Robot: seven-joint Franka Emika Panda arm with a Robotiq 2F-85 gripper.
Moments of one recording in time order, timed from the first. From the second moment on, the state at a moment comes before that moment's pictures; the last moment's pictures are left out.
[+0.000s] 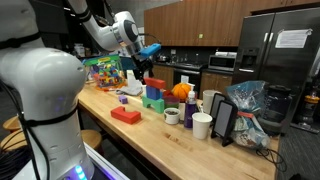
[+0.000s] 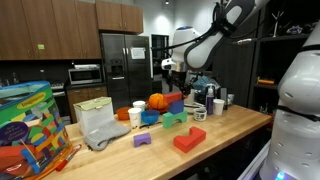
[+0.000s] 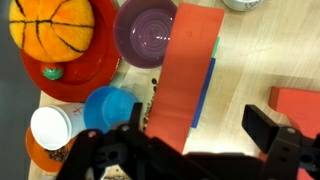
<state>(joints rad) 0.09 -0.31 0.06 -2.66 -0.41 2.63 -1.17</state>
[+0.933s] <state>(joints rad) 0.10 -0.36 0.17 -2.73 -0.67 2.66 -0.94</state>
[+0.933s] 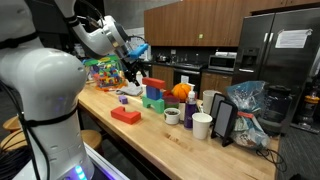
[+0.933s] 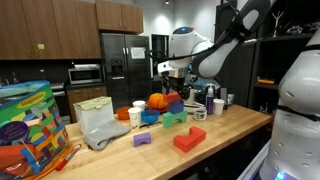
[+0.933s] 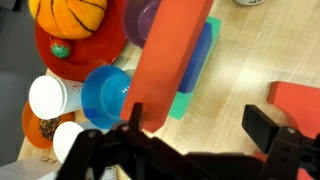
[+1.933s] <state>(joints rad) 0.32 -0.44 0.22 -2.78 -0.66 2.66 -0.88</state>
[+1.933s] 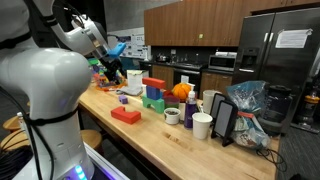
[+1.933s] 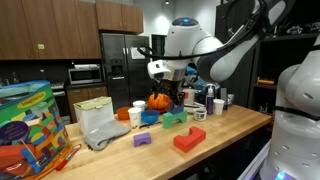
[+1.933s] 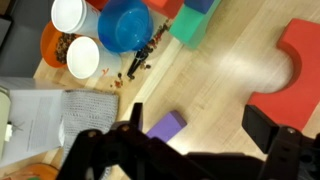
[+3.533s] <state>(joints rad) 0.31 -0.03 0.25 -2.70 -0.46 3.01 -0.56</state>
